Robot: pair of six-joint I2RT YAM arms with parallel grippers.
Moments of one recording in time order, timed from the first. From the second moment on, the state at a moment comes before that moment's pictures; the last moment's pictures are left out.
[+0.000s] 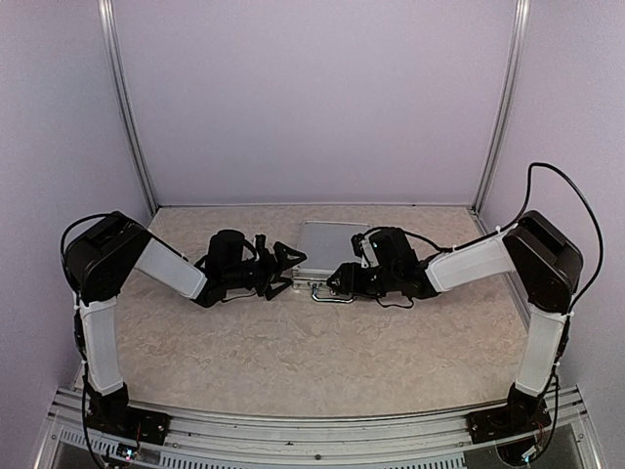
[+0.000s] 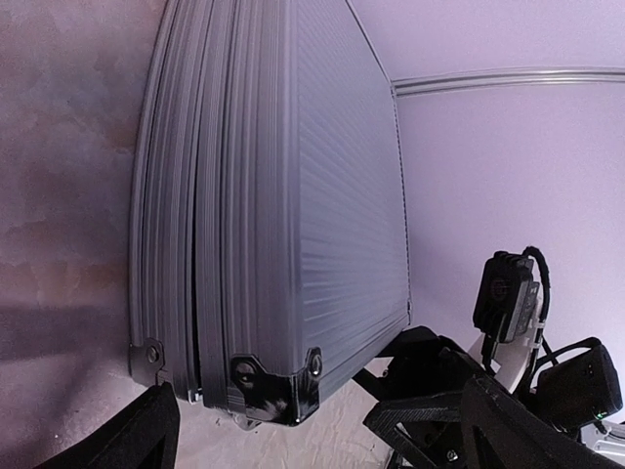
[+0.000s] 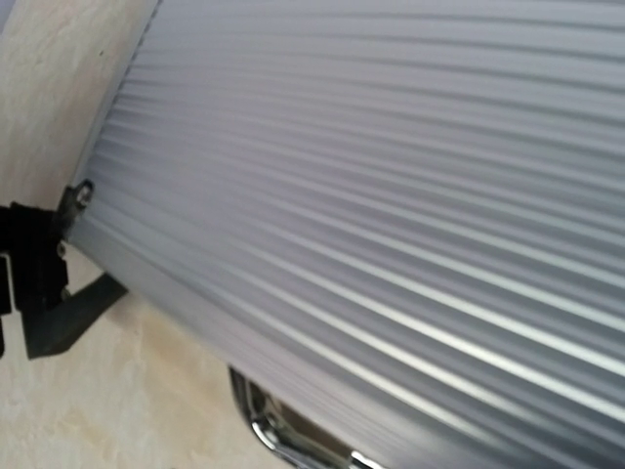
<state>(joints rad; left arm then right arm) -0.59 2.02 0.93 0.73 0.43 -1.15 0.71 1.90 1.02 0.26 -0.21 0.67</state>
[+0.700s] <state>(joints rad) -0.59 2.02 0.93 0.74 0.44 -1.18 0.72 1.91 1.01 0.26 -0.22 0.67</state>
